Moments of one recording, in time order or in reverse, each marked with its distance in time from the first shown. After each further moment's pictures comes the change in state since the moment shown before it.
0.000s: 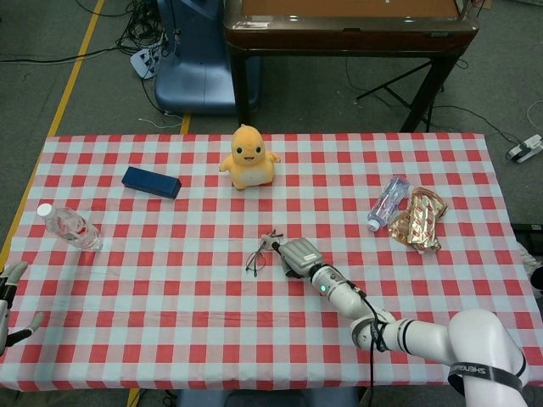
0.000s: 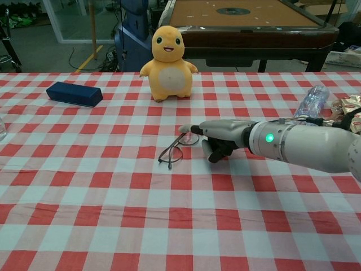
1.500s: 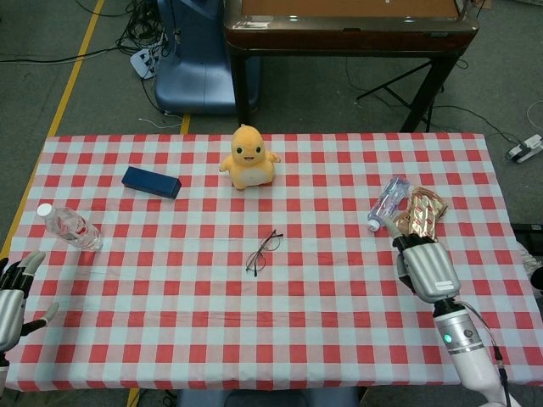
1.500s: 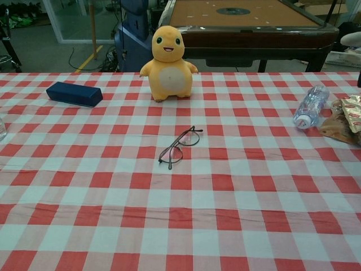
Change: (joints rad) left arm -0.046 -0.014 -0.016 -0.011 0.031 -0.018 0.006; right arm -0.533 0.585 -0.189 -0.644 -0.306 0.821 -0.207
